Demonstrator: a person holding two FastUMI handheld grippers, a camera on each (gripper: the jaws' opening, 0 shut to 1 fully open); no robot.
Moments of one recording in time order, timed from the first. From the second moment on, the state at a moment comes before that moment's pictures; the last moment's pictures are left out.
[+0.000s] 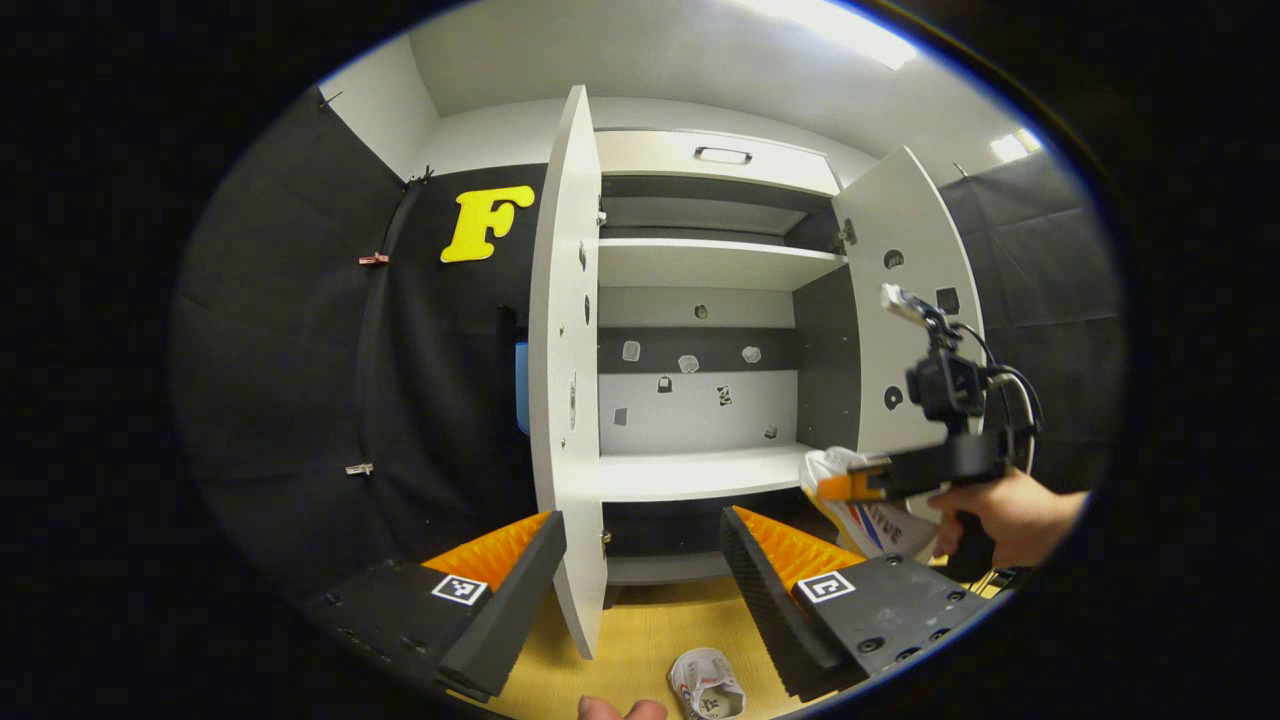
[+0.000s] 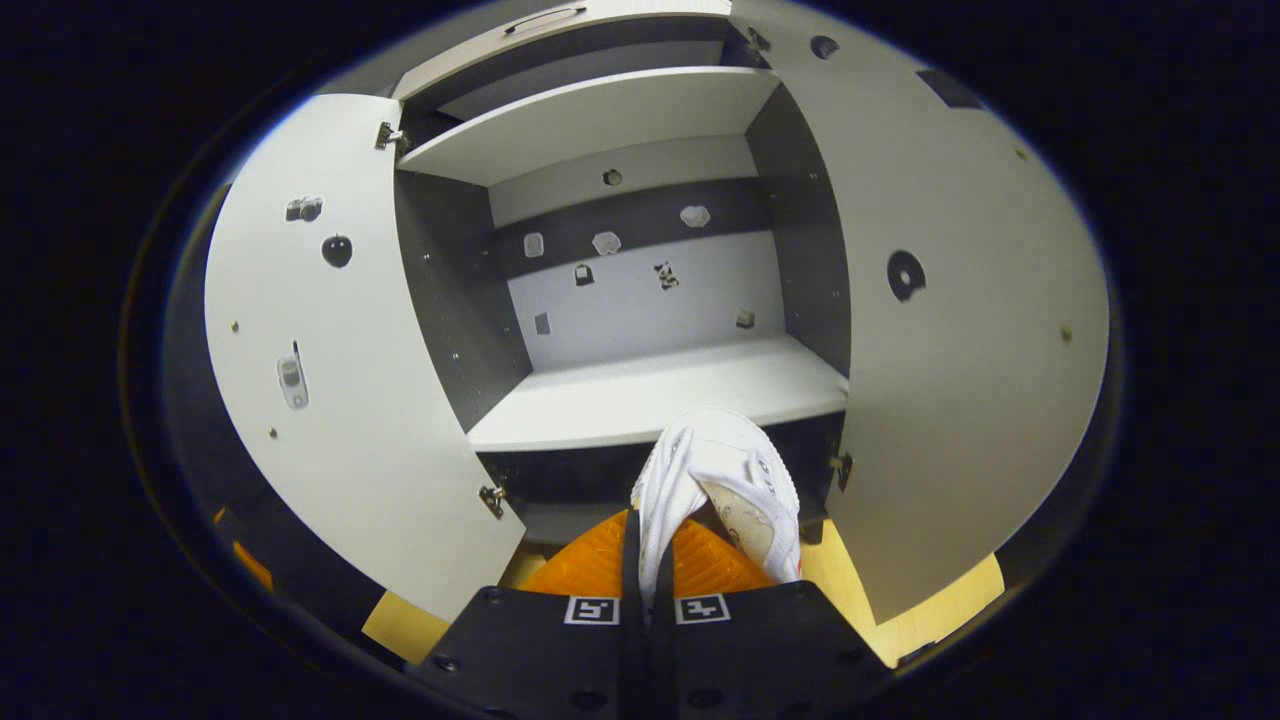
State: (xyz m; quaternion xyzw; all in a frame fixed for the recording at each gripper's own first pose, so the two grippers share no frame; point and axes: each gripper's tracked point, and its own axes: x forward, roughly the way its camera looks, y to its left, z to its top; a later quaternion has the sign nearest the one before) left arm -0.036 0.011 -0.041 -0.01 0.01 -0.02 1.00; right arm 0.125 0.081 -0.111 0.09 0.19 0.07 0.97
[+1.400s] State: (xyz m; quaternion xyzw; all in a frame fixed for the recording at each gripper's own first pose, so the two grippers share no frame) left arm 0.013 0.006 -0.073 -0.04 0.04 0.06 1.00; right arm 0.453 0.068 -0.191 -0.04 0.30 0.04 0.95
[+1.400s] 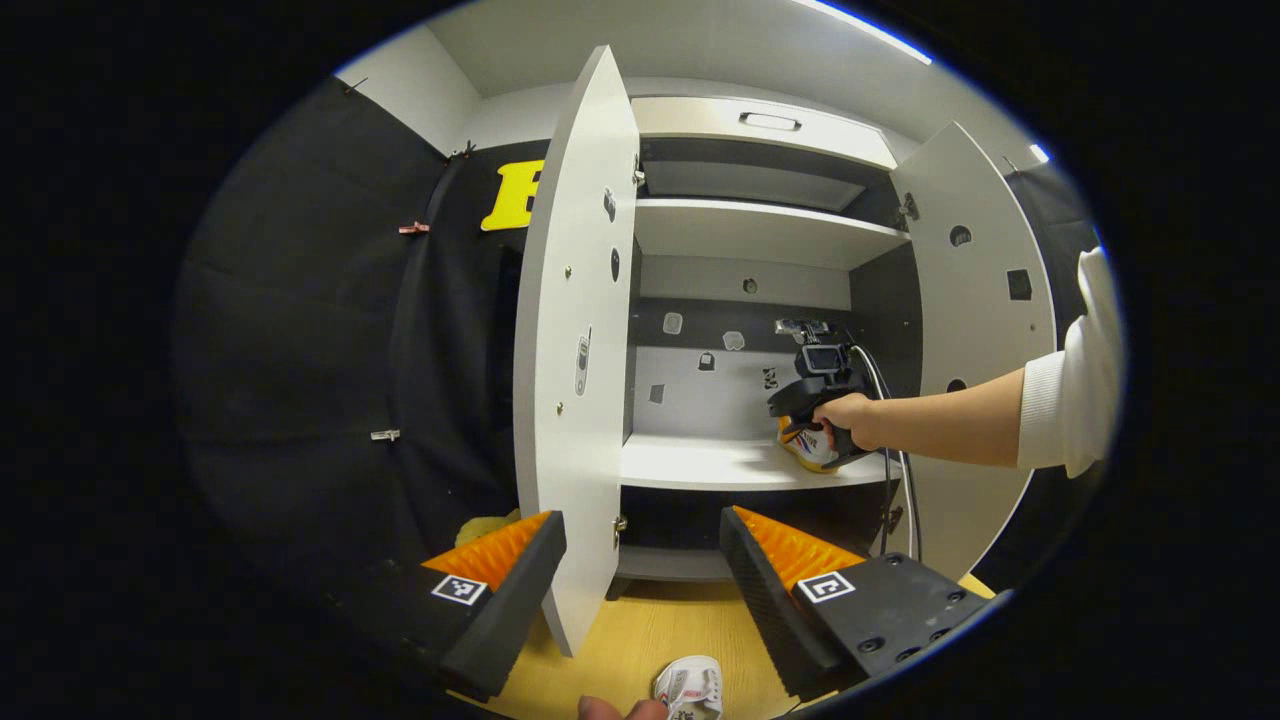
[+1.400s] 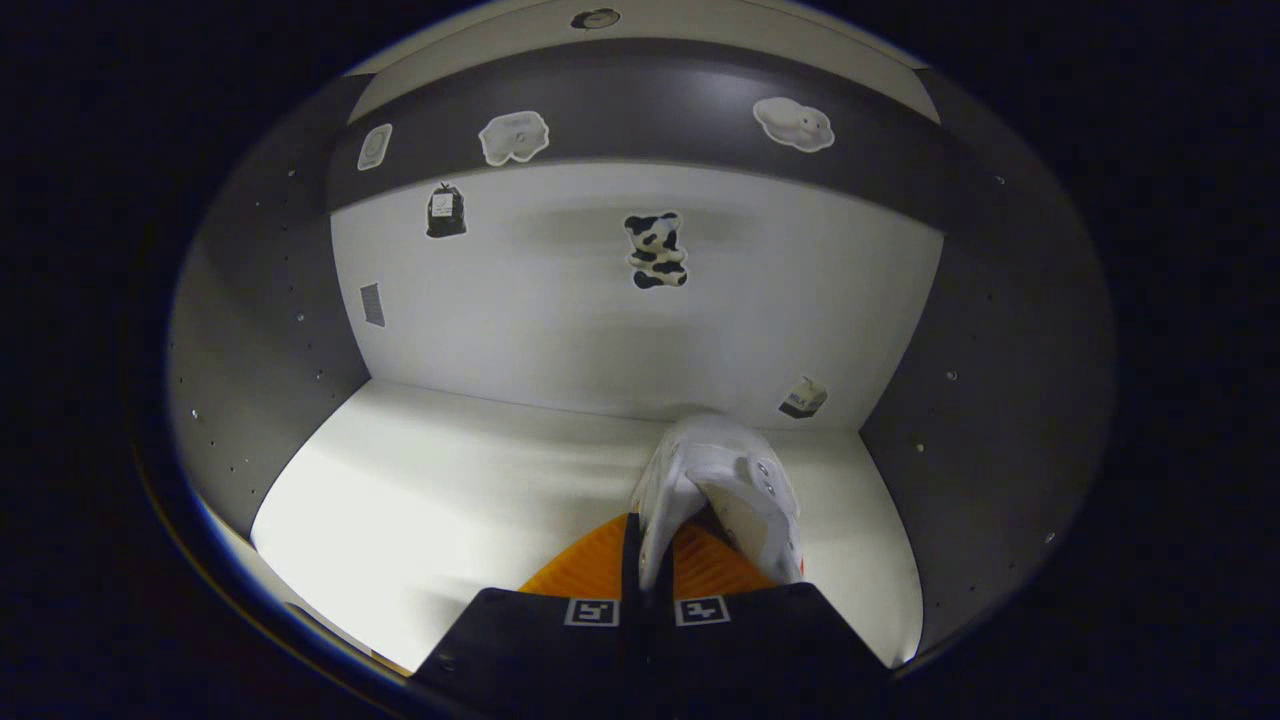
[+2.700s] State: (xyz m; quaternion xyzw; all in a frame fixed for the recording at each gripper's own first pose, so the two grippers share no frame) left arm -0.048 0.041 -0.084 -0.03 0.01 0.01 1.00; right arm 0.239 0.082 -0.030 0.01 0.10 0.06 0.99
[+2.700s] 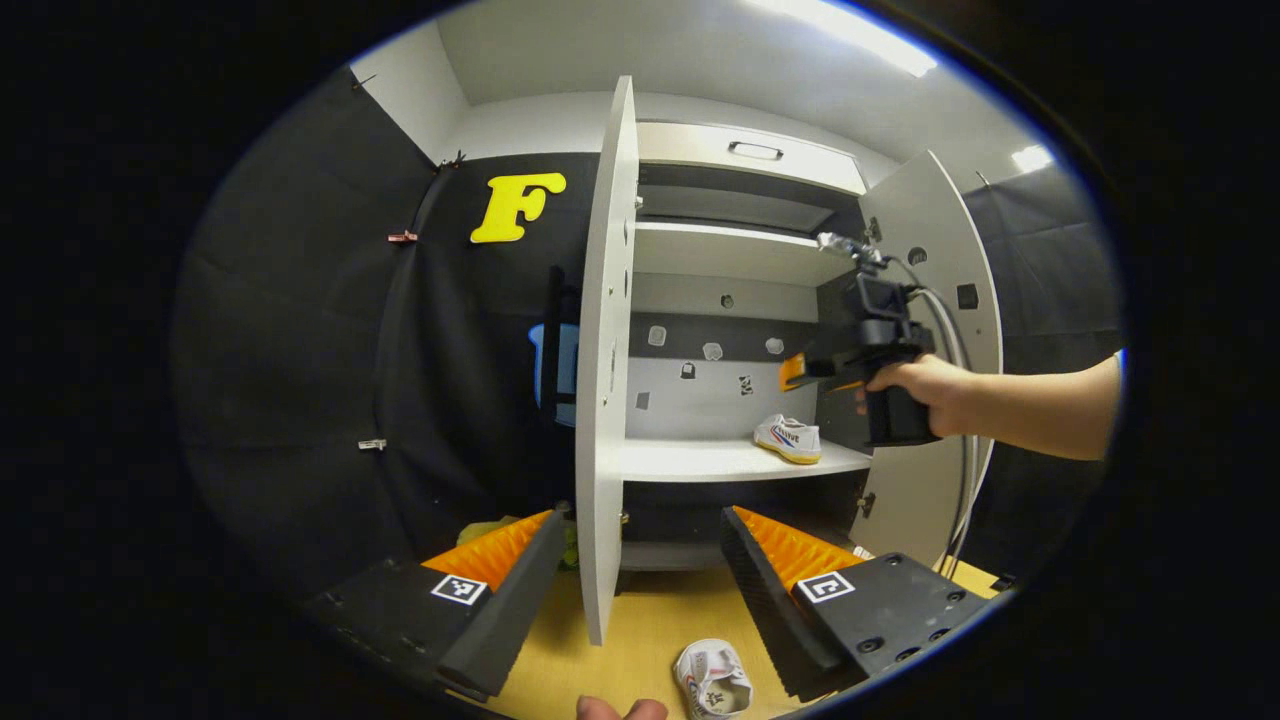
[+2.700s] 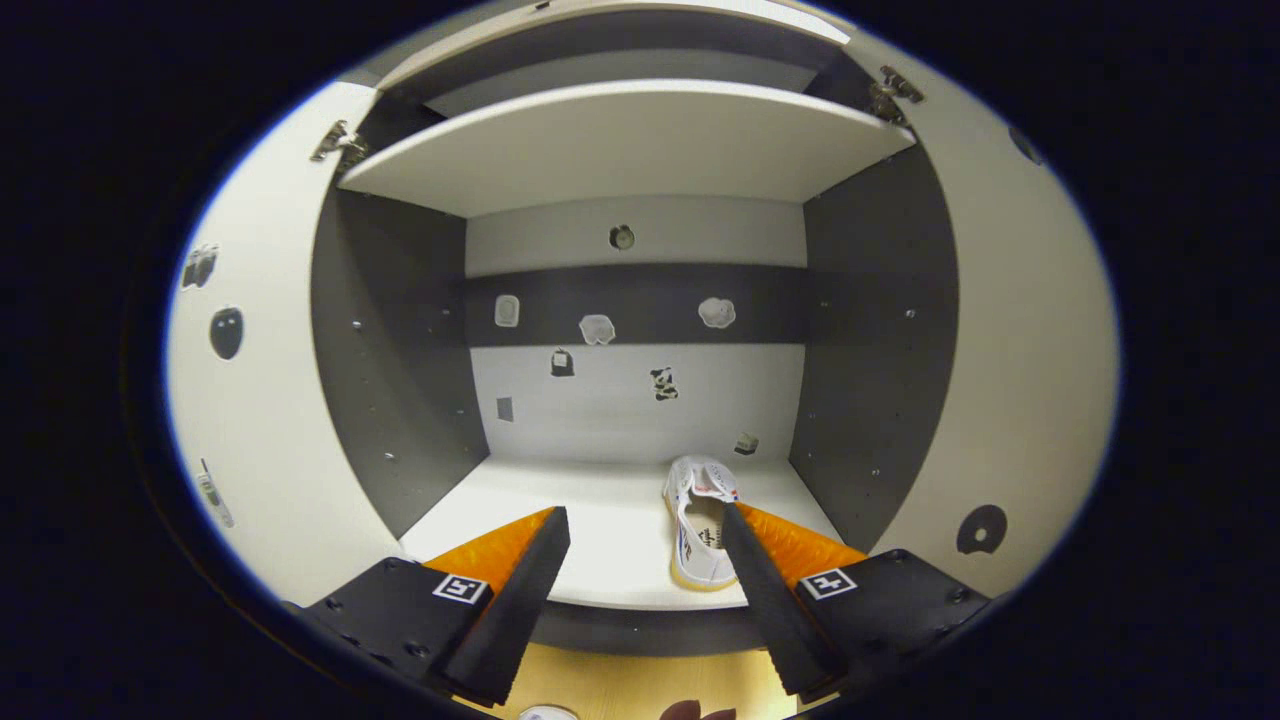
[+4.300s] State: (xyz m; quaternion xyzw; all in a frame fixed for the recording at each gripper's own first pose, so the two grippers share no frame) left arm 0.004 -0.060 -0.452 0.07 0.28 -0.10 0.95; right arm 0.021 -0.012 0.018 0.01 -0.01 0.05 1.00
